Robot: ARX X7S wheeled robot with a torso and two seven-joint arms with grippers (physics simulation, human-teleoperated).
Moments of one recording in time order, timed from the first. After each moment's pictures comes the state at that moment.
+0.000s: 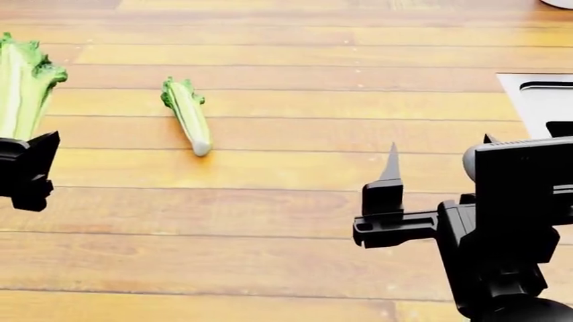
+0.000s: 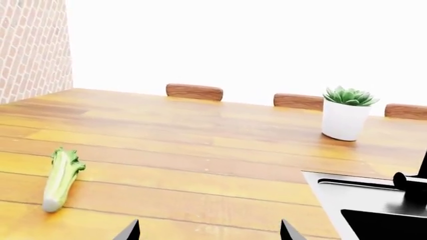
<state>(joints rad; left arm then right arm) -0.88 -0.55 -0.07 0.31 -1.14 -1.37 -0.39 0.56 0.50 -0.02 -0.56 0.70 0.97 0.31</state>
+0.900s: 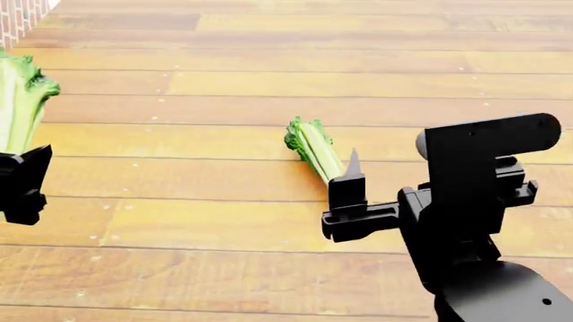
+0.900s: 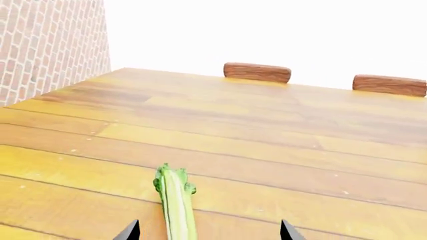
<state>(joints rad) -0.84 -0.58 -0.07 0.33 -1.17 -1.35 -0.41 0.68 0.46 -0.13 -0.40 0.71 1.00 0.26</state>
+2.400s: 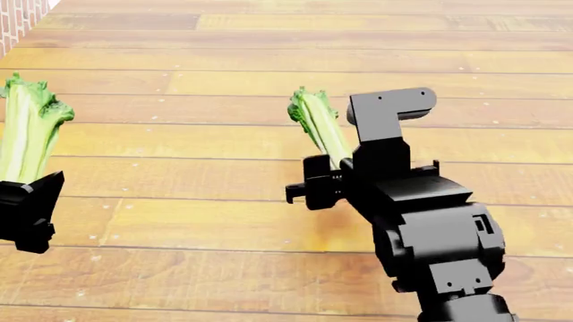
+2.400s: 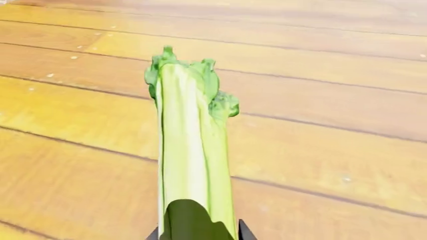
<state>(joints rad) -0.73 -0.60 -0.08 0.38 -1.24 -1.29 -0.43 1.16 0.18 -0.46 0.79 0.50 0.72 -0.08</state>
